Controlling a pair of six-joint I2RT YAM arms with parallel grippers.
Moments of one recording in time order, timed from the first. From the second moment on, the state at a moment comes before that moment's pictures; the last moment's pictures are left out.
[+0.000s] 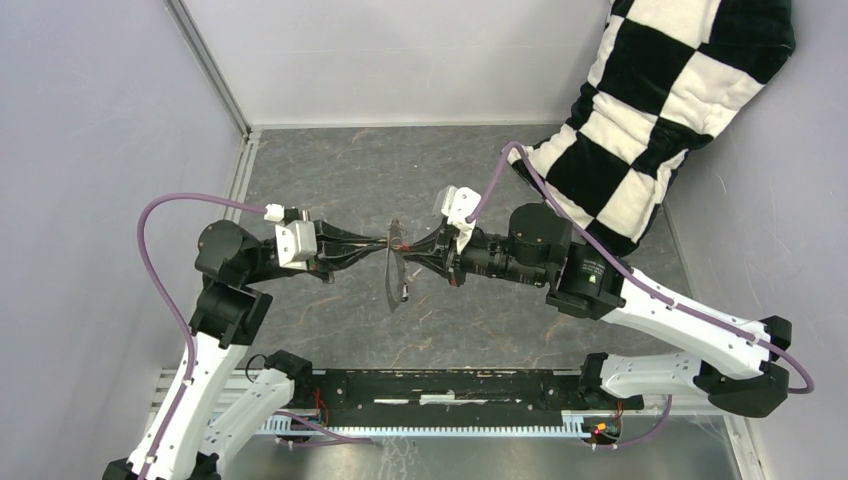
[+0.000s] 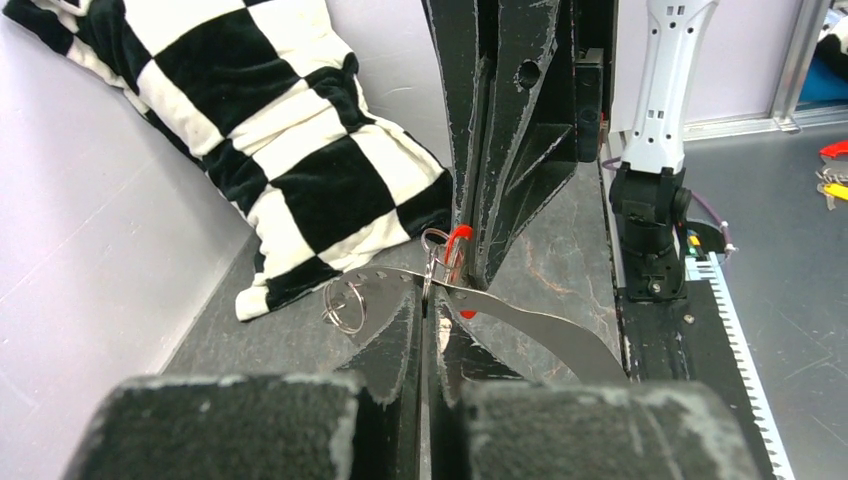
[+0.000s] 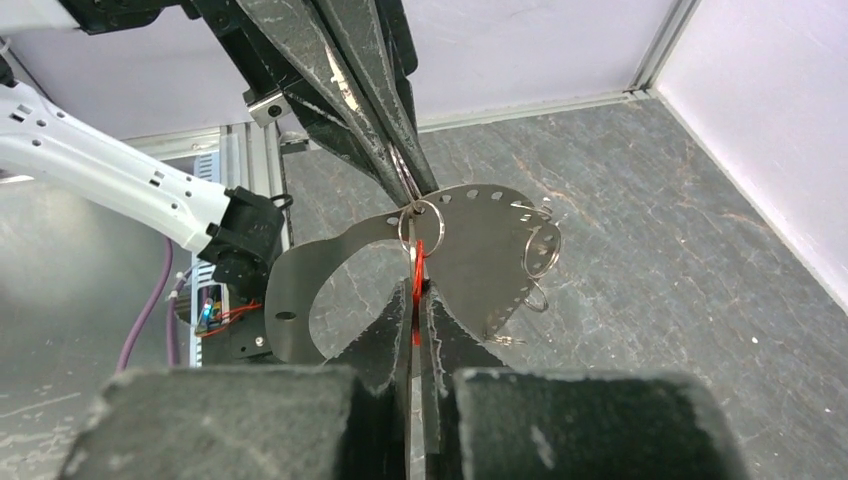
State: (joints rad) left arm -0.37 0.68 0.94 -0.03 1.01 0.10; right arm 1.14 1.13 1.28 -0.22 -0.13 -0.07
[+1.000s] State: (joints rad) left arm -0.37 0.69 0.96 -0.14 1.13 0.20; right arm 1.14 1.23 1.53 -0.40 -0.26 -0.25
